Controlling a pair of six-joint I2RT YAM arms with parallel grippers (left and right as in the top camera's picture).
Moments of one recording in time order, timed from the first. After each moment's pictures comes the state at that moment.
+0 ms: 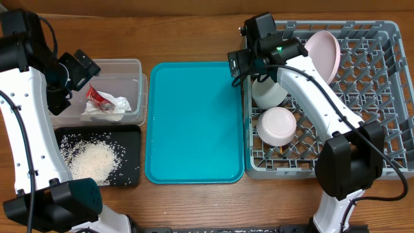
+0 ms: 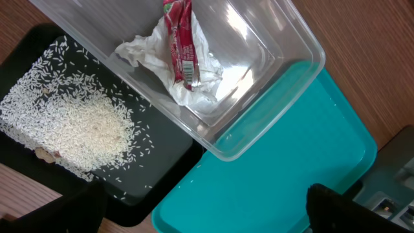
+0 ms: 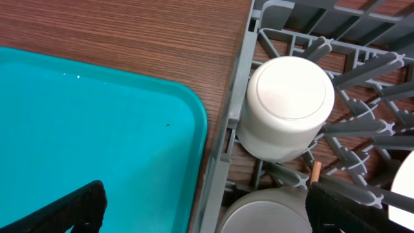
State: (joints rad) left arm 0.30 1.76 2.00 -1.54 0.12 -0.54; right arm 0.37 1.98 1.75 -0.80 0.06 0.15
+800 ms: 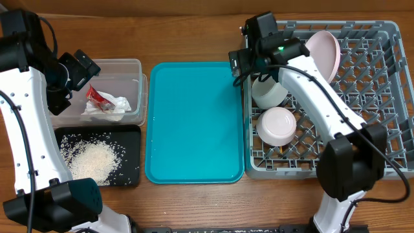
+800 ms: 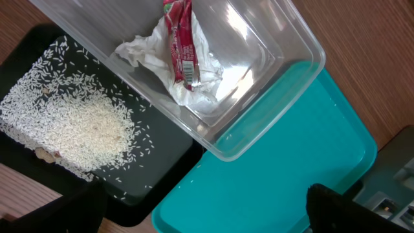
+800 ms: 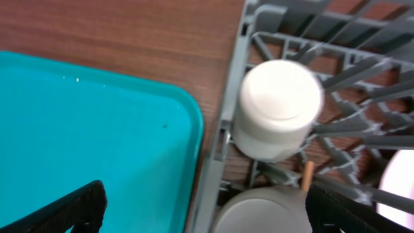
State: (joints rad) left arm 0.30 1.76 2.00 -1.54 0.12 -0.54; right arm 0.36 1.96 1.75 -0.80 0.07 0.15
